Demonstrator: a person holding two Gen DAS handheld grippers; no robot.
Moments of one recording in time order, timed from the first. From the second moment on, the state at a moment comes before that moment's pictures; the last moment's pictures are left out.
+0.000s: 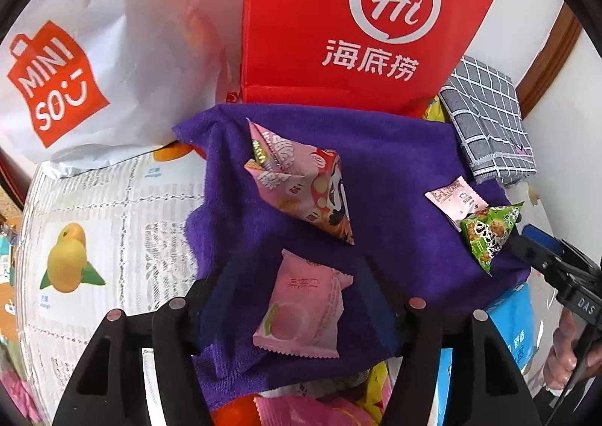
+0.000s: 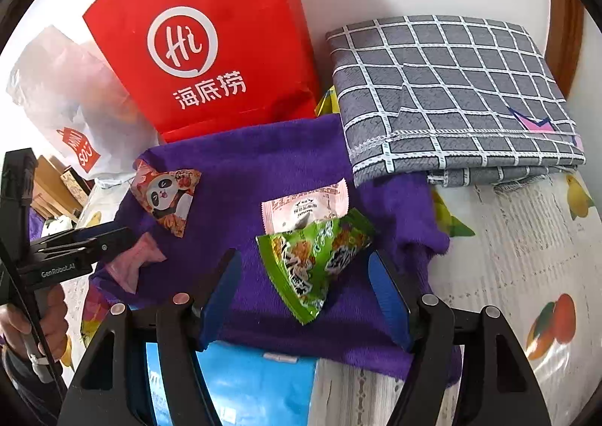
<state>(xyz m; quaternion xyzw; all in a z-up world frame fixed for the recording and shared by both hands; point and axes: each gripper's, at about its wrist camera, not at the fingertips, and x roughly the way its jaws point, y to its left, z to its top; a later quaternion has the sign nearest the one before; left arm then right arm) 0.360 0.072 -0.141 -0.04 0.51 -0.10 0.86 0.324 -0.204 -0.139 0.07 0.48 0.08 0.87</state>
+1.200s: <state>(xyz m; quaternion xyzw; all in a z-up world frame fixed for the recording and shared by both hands) 0.184 0.138 -0.077 -0.08 0.46 -0.05 0.88 0.151 -0.136 -0.122 0.08 0.49 0.15 0.85</state>
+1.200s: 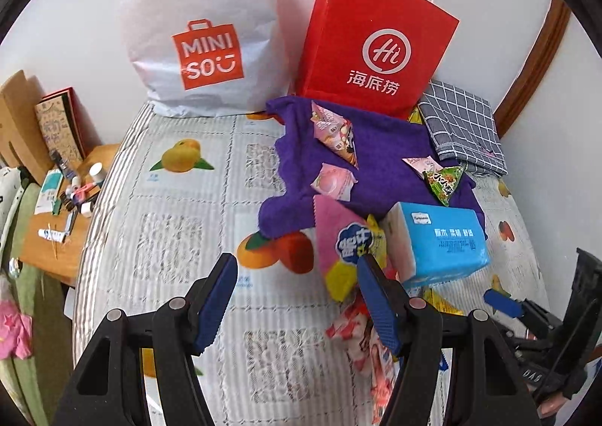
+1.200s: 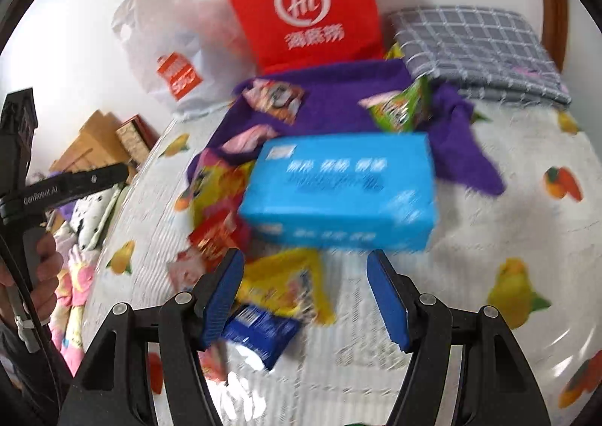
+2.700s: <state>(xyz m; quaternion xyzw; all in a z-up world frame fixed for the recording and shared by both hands) 0.249 0.067 -0.143 -0.07 0.51 -0.10 0.85 0.142 -0.208 -0.148 0.10 0.50 0.06 0.86</state>
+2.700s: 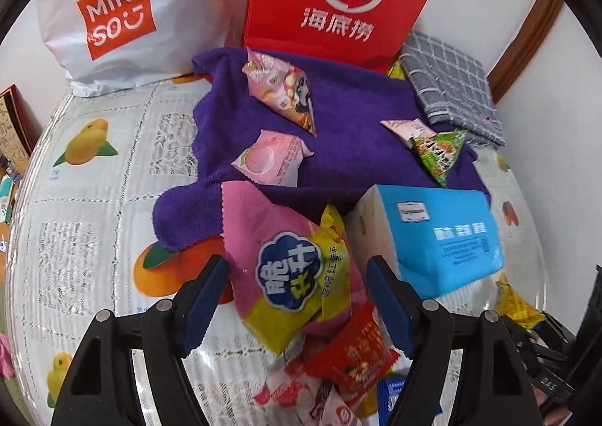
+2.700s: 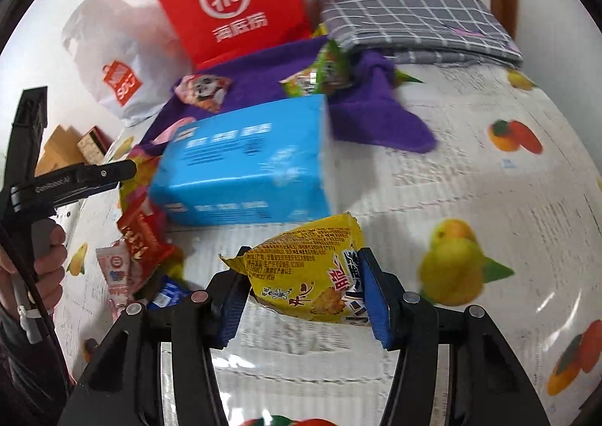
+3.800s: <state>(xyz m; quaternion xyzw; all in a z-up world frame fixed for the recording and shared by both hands) 0.176 0.091 -0.080 -0.12 0.46 -0.11 0.87 0.108 -0.192 -0.092 0.09 0.46 0.07 0.88</state>
